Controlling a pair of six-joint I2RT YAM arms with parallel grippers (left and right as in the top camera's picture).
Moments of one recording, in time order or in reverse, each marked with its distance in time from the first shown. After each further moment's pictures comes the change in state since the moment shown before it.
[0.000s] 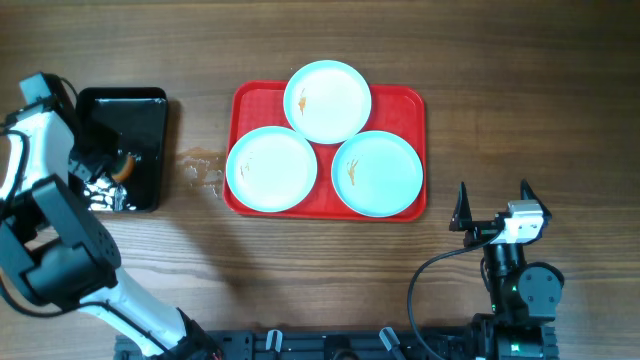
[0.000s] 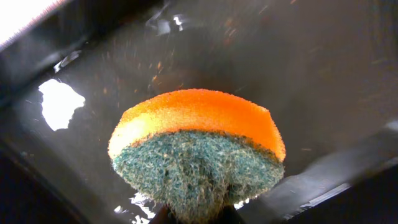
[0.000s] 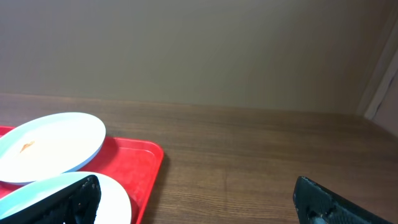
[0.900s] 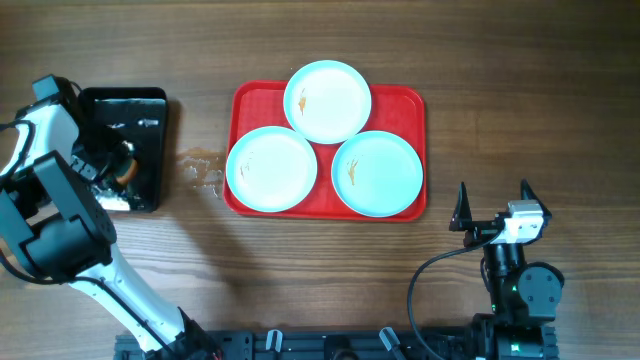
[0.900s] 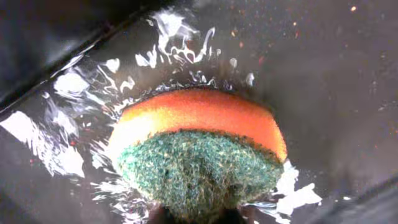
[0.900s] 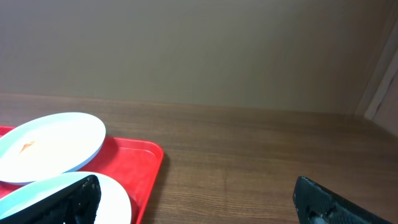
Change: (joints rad) left arm 0.000 0.148 0.089 -0.011 -0.018 0.002; right arm 0.000 0.000 0.000 0.000 0.000 0.000
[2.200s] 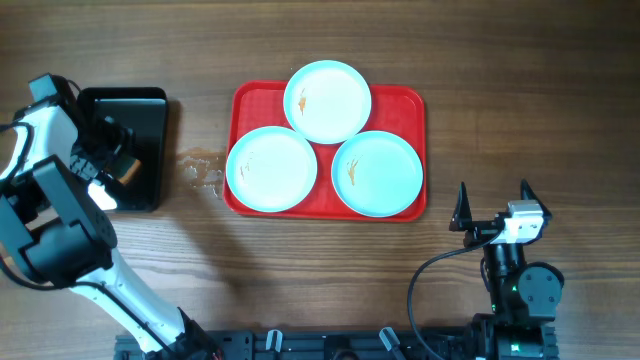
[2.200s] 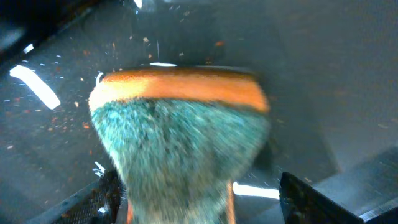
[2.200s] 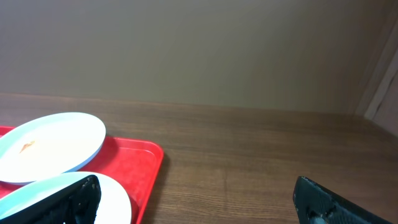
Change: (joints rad) left arm 0.001 -0.023 -0.021 0.029 0.075 -0.010; right arm 0.000 0.000 0.000 0.000 0.000 0.000
